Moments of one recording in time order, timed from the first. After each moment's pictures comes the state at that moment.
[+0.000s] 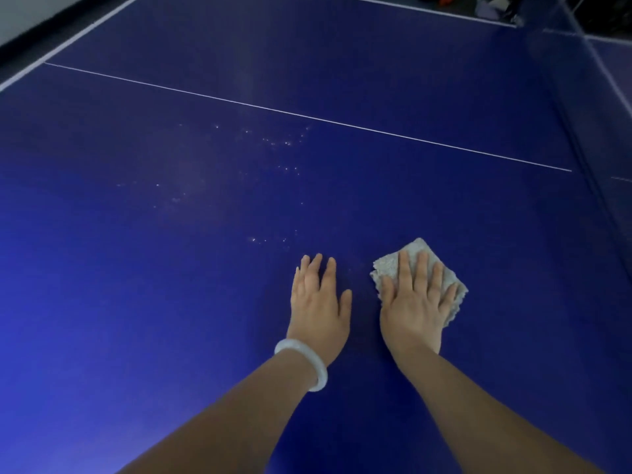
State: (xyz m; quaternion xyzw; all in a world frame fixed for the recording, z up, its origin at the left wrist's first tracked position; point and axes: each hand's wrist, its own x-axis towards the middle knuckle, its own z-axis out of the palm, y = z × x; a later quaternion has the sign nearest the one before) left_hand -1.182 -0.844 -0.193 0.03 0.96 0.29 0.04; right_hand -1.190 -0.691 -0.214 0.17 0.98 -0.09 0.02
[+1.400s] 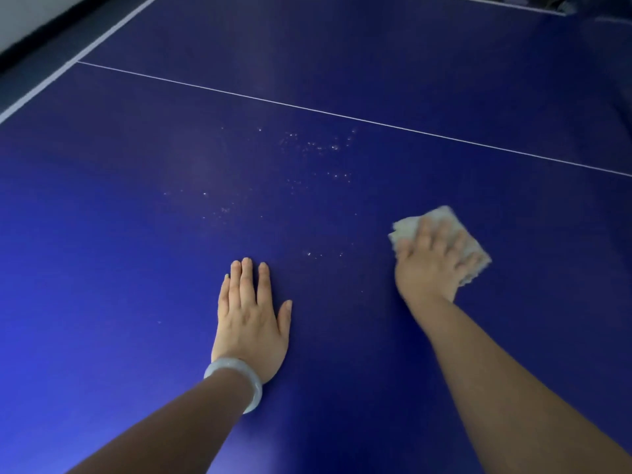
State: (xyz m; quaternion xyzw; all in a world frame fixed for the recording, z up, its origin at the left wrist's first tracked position) left_hand -1.192 -1.011 -0.210 -0.04 1.00 0.04 0.02; right_hand -1.290 -0.763 -0.206 0.19 0.98 -0.07 0.06
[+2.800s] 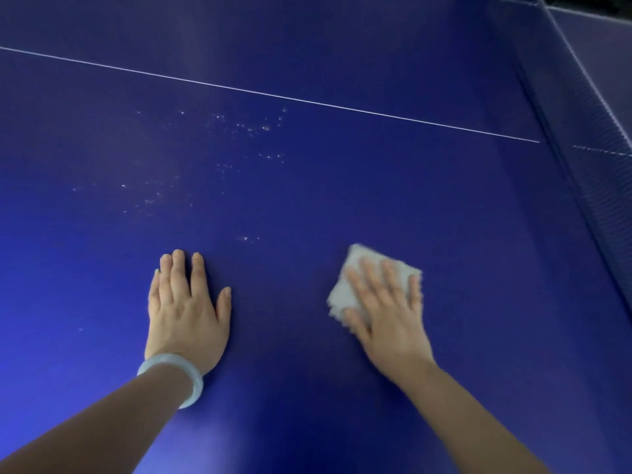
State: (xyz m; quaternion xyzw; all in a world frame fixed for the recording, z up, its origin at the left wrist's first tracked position) left_hand -1.189 -1.011 -0.204 -0.04 1.00 0.09 0.01; right_hand -1.151 -0.721 -0.206 -0.04 1.00 -0.03 0.07
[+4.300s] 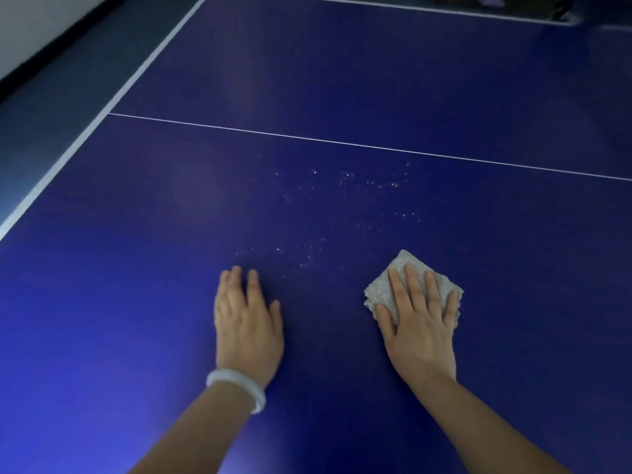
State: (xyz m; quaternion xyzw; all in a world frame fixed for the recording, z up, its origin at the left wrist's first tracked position) left_hand -1.279 -1.164 -0.180 -0.07 0.98 0.18 -0.02; right_hand -1.263 -0.924 -0.205 0.08 0.99 -0.05 0.04
